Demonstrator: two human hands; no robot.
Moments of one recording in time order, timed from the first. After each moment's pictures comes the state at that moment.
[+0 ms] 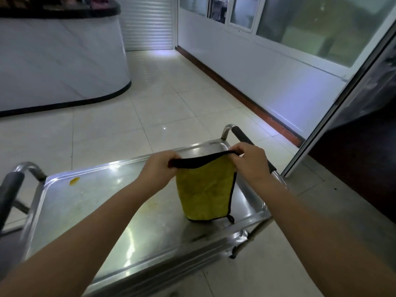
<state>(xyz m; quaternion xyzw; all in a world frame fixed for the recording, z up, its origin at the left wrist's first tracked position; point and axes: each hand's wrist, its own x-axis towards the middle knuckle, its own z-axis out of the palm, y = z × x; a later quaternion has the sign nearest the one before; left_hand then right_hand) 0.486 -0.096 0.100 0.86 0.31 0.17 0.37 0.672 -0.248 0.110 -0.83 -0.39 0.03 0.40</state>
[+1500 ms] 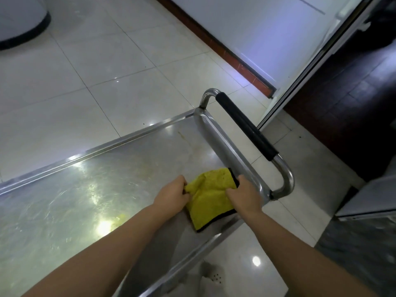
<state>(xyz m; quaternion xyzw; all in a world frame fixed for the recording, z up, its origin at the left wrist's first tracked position) 0.612 -0.053 -0.089 0.88 0.24 -0.10 0.38 0.716 -0.223 -0.061 -0.95 -0.08 0.20 0.24</state>
